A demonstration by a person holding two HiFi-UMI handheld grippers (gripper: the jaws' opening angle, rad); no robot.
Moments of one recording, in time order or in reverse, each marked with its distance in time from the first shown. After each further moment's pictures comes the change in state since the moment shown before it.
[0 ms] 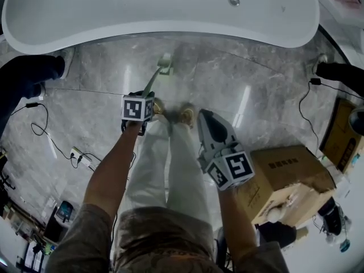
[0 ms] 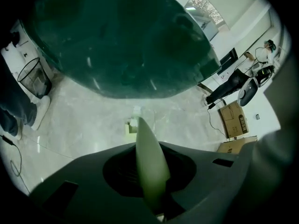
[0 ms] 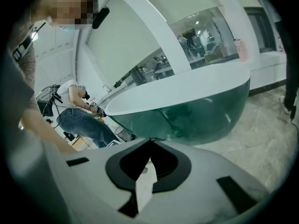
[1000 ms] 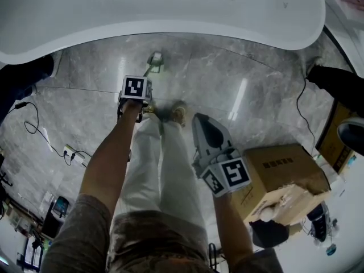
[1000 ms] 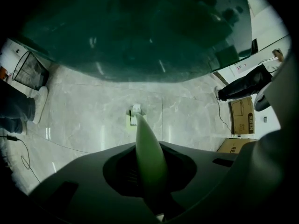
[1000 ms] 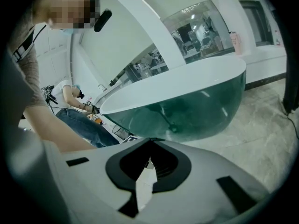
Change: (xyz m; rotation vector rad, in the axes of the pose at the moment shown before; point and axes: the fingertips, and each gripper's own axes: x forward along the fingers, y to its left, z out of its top) left arm 0.078 0.010 0.016 -0.048 0.223 0.084; right arm 0.011 -0.041 -0.004 0.038 0.044 -0.010
